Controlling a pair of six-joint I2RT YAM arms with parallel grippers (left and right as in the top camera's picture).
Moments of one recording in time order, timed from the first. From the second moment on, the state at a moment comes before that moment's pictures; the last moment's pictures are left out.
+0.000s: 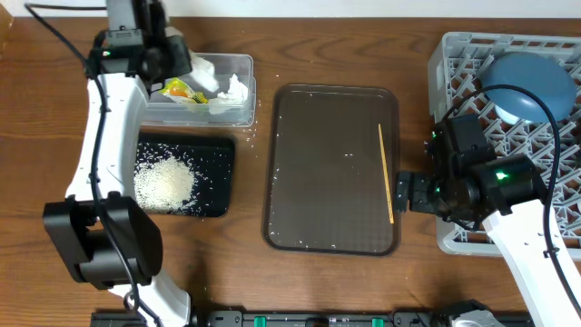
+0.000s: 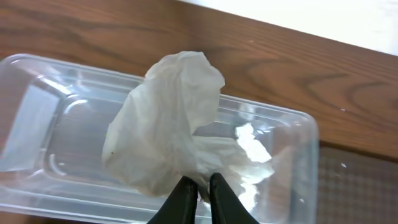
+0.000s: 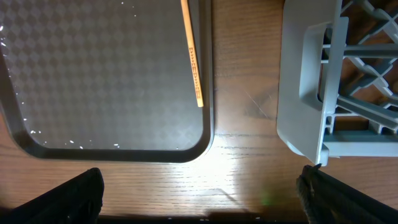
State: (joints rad) left arm 0.08 1.86 1.71 -0.73 0.12 -0.17; right arm 0.27 1.24 1.16 -1.28 -0.04 0.40
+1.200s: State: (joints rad) left arm 0.08 1.89 1.70 -1.52 0.14 -0.16; right arm 0.35 1.57 1.16 -0.75 0.03 0.36
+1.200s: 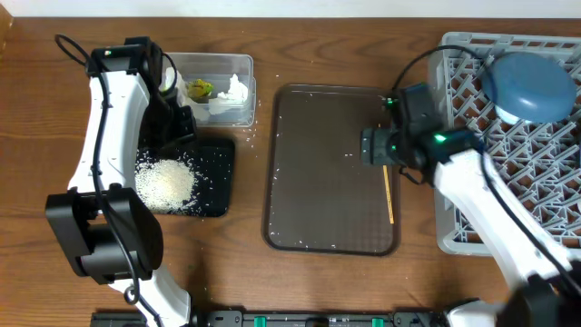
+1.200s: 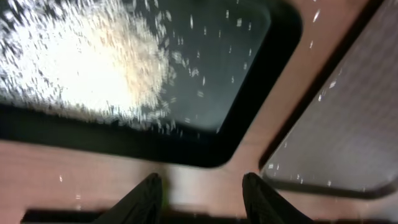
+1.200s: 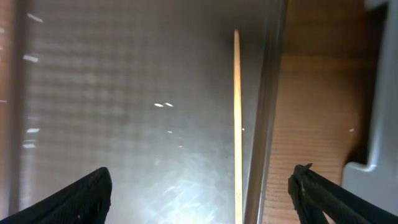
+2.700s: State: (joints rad) left arm -0.02 1.71 1.66 -1.47 0.14 -0.16; right arm 0.43 1.94 1.21 -0.90 0.02 0.49
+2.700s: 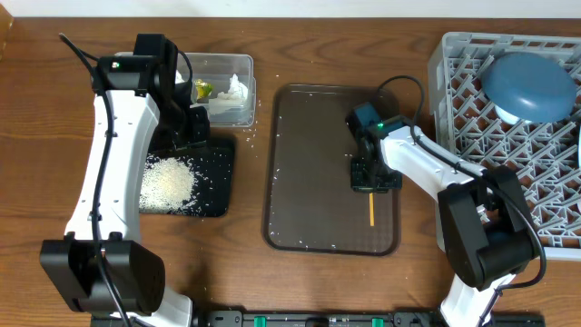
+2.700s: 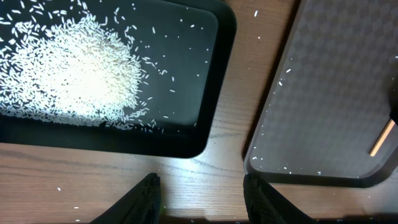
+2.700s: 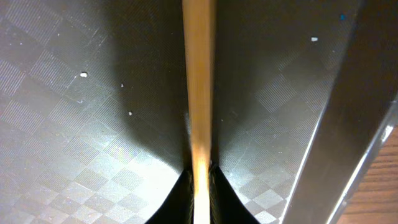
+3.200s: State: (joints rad) left arm -0.02 1.71 1.66 -1.47 0.14 -0.16; right arm 0.43 1.93 1.21 -0.91 0.02 0.49
